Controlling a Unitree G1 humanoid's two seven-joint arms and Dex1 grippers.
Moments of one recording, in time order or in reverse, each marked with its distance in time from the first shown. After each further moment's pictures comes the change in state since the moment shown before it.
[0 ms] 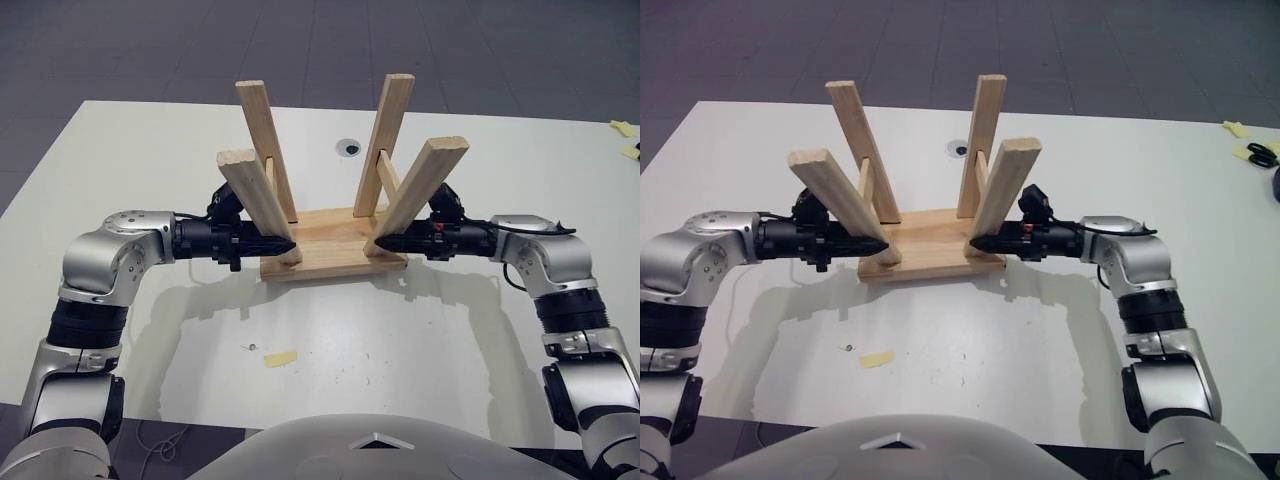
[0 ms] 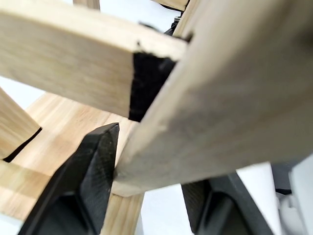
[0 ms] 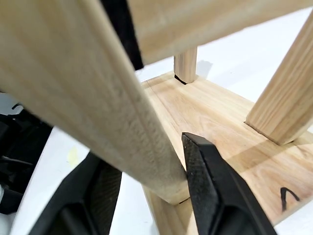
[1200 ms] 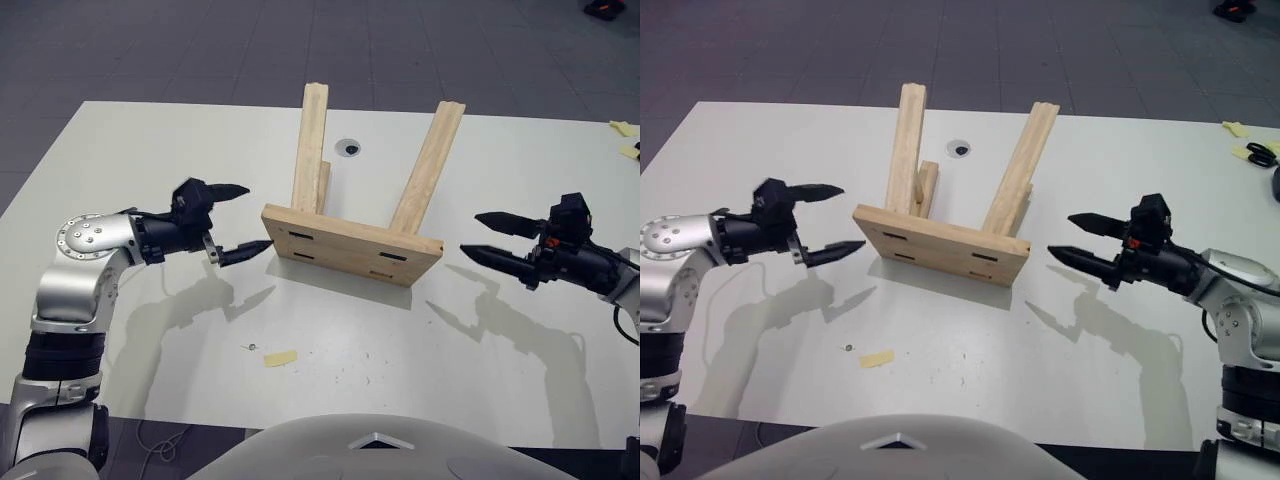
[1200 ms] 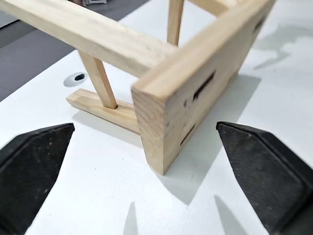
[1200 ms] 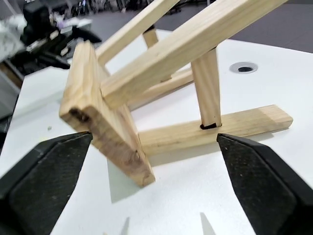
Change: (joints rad) left arm 0.102 0.016 0.017 0.091 0.375 -0.739 0.005; right arm 0.372 -0.247 -0.316 -0.194 0.035 -0.238 0.011
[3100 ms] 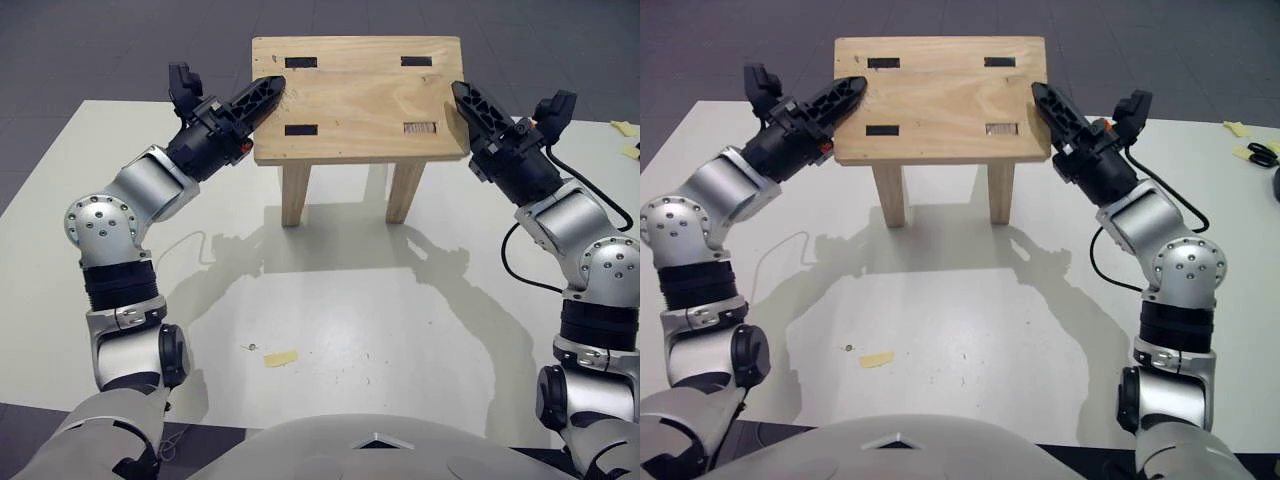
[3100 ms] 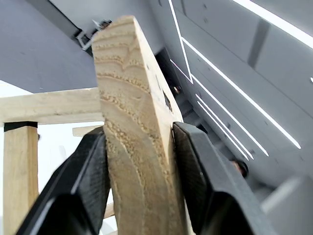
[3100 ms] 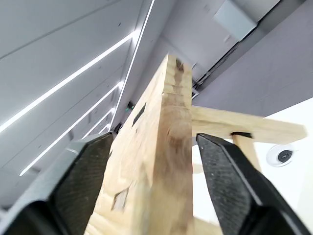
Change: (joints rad) left arm -0.354 -0.407 0.358 0.070 -1.207 0.733 1.240; right arm -0.392 0.368 0.003 0.027 1.073 0.109 -1.296
